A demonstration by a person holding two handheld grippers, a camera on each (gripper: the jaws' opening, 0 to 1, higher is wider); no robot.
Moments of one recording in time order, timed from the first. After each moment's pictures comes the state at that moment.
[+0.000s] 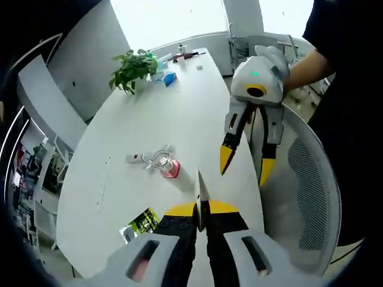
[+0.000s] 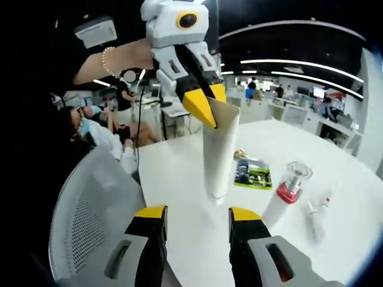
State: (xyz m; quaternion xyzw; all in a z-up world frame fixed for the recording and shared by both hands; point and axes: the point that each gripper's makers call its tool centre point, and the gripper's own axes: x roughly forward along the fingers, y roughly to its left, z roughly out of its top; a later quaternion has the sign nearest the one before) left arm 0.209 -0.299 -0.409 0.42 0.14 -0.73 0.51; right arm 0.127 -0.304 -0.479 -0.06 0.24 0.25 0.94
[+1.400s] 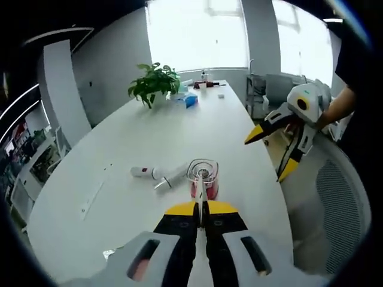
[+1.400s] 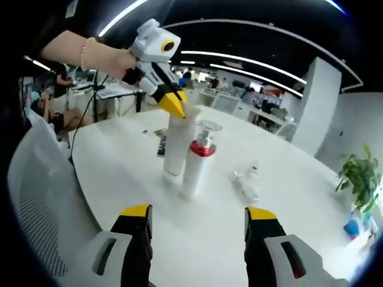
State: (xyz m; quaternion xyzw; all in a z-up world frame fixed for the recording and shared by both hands) left arm 0.247 -0.365 -0.446 0.27 0.13 -0.77 0.56; right arm 0.109 -0.407 -0.503 -0.12 0.26 0.00 0.96
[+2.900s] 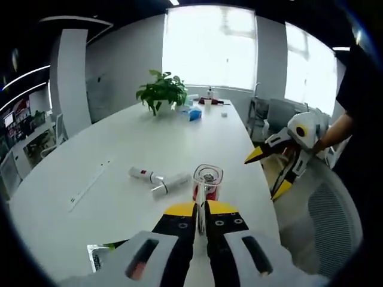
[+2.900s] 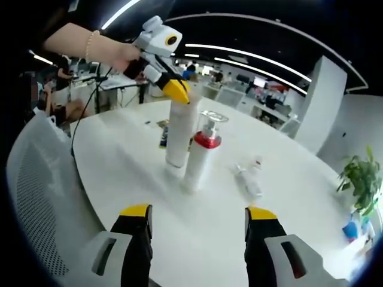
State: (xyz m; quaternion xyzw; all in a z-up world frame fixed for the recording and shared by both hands) left arm 0.253 -0.364 -0.432 0.17 0.16 -0.78 0.58; right arm 0.108 -0.405 -0.515 -0.13 0.28 0.01 0.95
